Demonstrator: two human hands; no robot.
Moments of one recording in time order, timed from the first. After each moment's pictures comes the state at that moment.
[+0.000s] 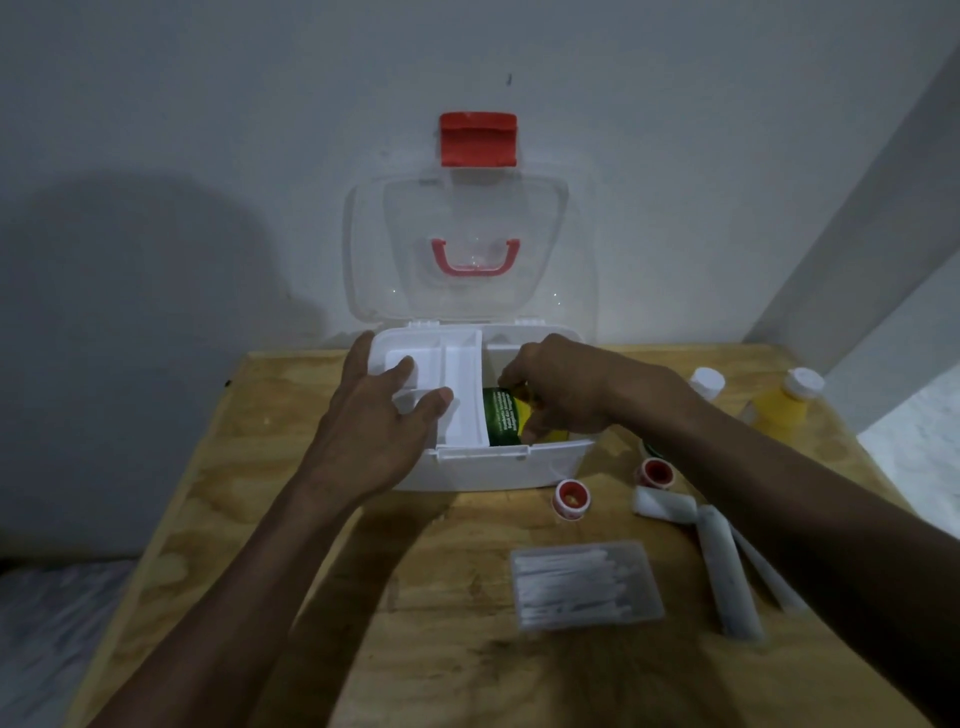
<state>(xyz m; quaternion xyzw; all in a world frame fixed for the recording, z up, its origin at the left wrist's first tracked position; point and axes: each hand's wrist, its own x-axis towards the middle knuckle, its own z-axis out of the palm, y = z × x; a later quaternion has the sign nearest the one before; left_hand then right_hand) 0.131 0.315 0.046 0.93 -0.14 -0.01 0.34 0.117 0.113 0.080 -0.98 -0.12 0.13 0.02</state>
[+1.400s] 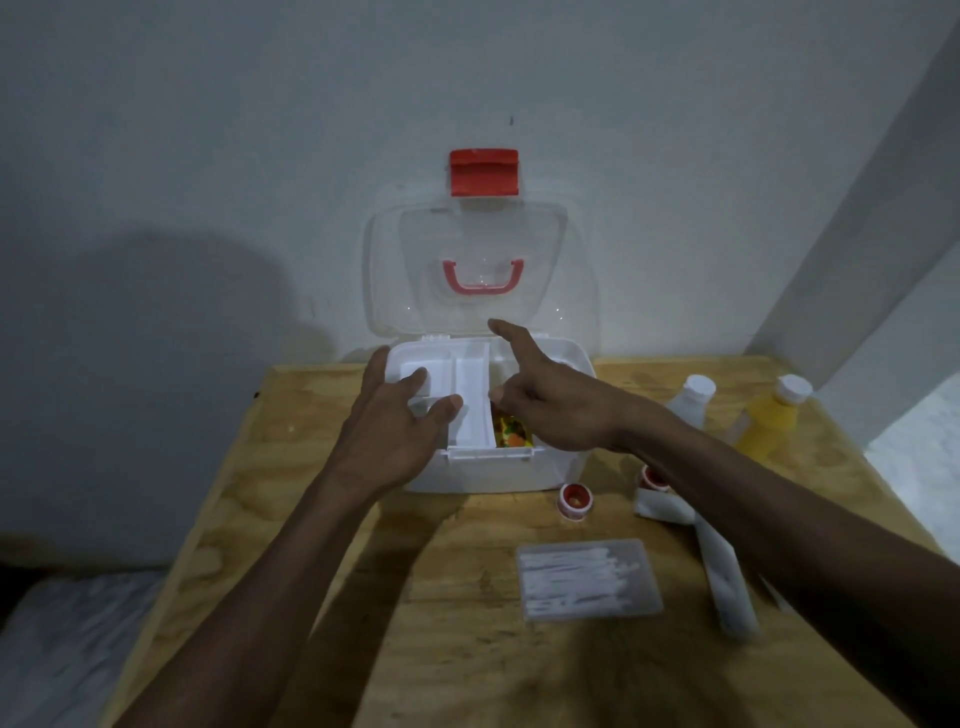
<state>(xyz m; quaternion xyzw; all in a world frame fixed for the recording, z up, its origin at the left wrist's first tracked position) 0.131 0.315 0.043 0.93 -0.14 -0.01 0.33 0.092 0.128 0.081 -0.91 -0.07 0.09 0.39</state>
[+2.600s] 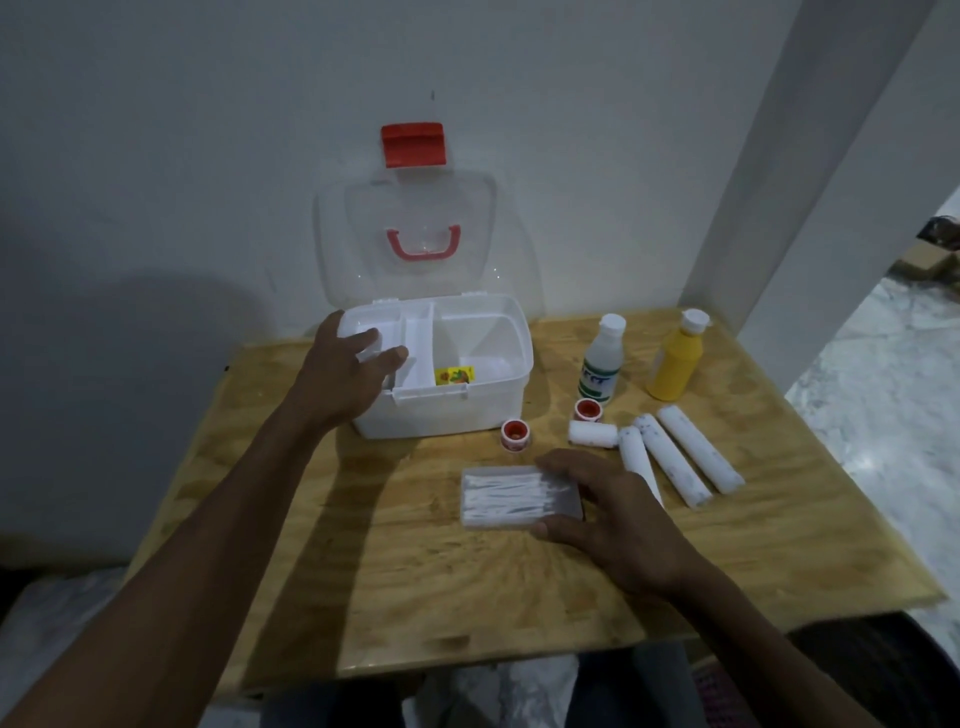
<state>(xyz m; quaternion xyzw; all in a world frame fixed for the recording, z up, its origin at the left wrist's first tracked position) 0.133 0.316 0.044 0.91 -0.13 -0.01 0.38 -0.087 0.096 -0.005 -0.91 0.03 -0.06 0.42</state>
